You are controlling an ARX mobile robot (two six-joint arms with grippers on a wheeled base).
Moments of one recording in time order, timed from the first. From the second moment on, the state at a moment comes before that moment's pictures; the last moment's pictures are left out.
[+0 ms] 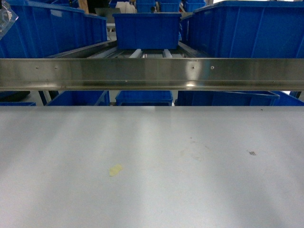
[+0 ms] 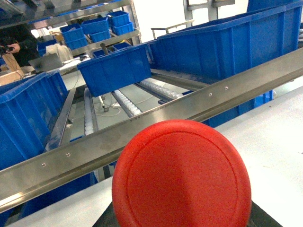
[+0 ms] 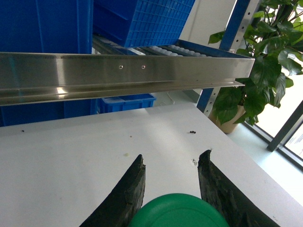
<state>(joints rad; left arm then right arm) -0.04 1.06 0.46 0.58 0.29 0.22 -0.48 1.67 0.53 1.08 0.01 -0.16</state>
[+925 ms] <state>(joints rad) -0.04 1.06 0.46 0.58 0.29 0.22 -0.48 1.68 0.53 1.08 0.01 -0.16</state>
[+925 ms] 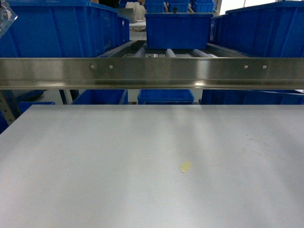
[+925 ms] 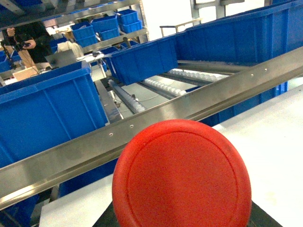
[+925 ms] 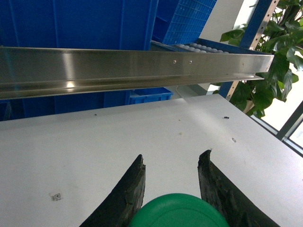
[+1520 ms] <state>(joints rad) -0.04 1.06 0.46 0.58 0.29 0.22 -0.48 1.68 0.53 1.08 0.01 -0.16</state>
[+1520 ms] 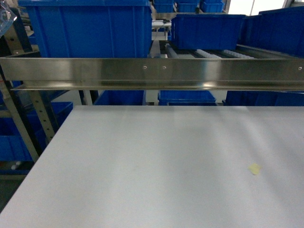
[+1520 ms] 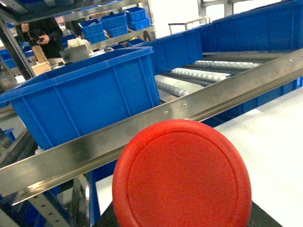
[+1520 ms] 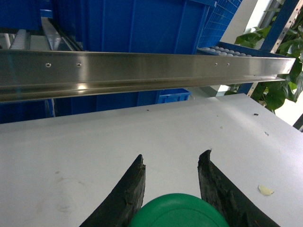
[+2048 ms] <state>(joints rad) -0.04 1.06 0.46 0.58 0.29 0.22 -0.48 1.68 0.52 1.08 0.01 -0.16</state>
